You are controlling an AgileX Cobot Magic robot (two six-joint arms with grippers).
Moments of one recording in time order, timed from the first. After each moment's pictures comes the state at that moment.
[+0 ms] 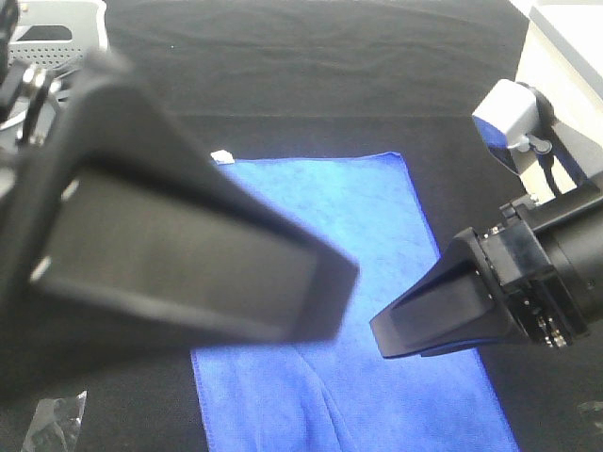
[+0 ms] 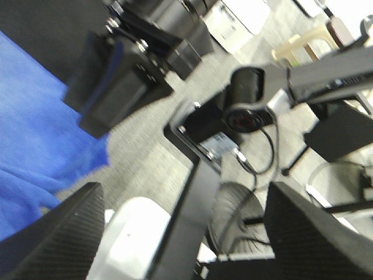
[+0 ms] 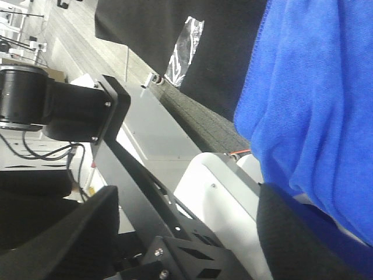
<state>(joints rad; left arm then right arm) -1.00 1.06 -0.96 -0.55 0.65 -0.06 0.28 1.25 -0.59 1.03 1.00 -0.74</state>
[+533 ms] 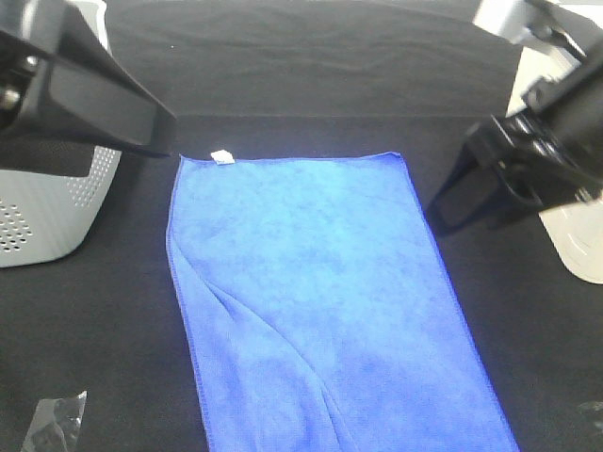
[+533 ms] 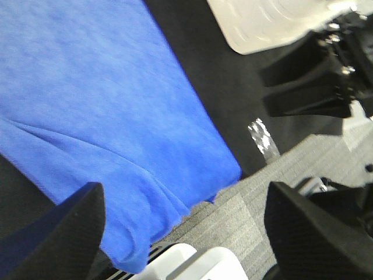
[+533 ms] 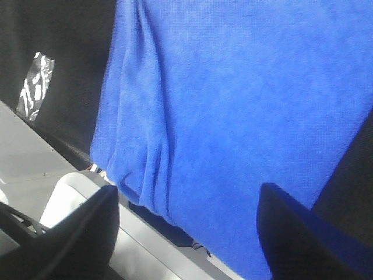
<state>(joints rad) -0.55 1.11 -0.96 -0.47 0.76 -0.07 0.28 1.38 -0.98 0.48 0.98 -0.34</state>
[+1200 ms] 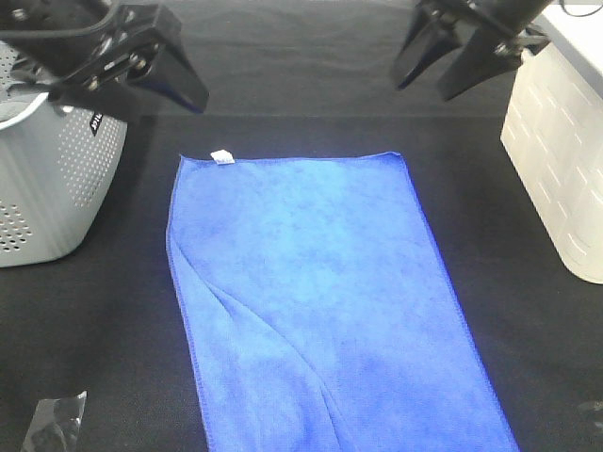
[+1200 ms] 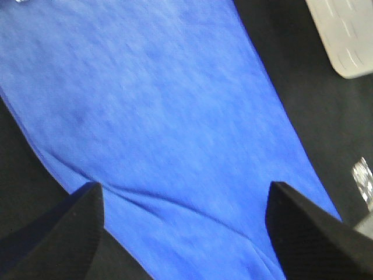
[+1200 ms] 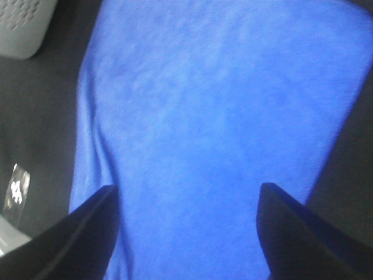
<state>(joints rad) -0.30 1.65 -1.32 -0.52 0.79 0.21 0.14 1.91 -1.70 0.47 1.18 -0.28</state>
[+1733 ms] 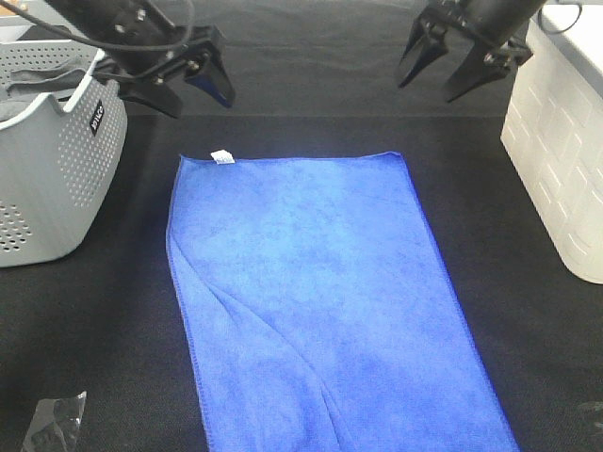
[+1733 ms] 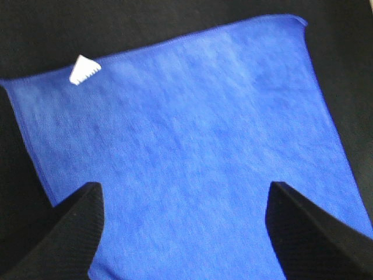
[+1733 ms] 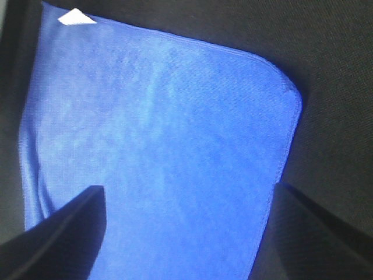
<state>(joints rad) -0.24 2.16 -1.86 -0.50 0.92 0.21 0.08 2.22 -2.03 0.46 1.22 -0.25</state>
